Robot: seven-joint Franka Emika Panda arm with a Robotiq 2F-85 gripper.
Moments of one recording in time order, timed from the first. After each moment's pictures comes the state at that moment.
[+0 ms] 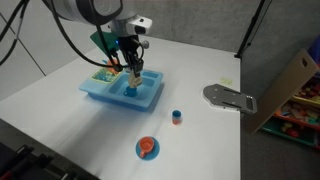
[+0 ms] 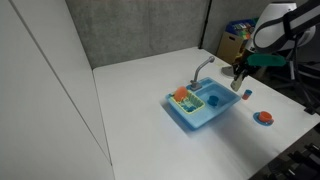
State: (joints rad) arm -0.01 0.36 -0.16 -2.11 0.03 2.53 0.37
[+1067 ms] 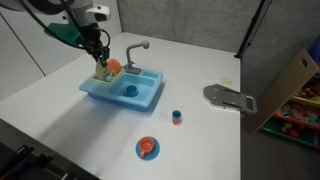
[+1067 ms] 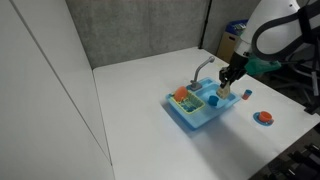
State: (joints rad) arm 0.06 0.21 0.00 -2.27 0.02 2.58 0.21
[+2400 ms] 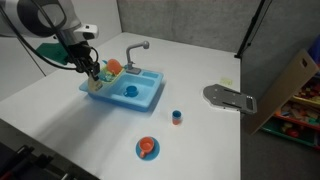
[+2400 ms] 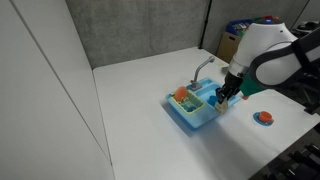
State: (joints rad) arm 0.13 0.27 0.00 -2.35 -0.09 2.68 0.36
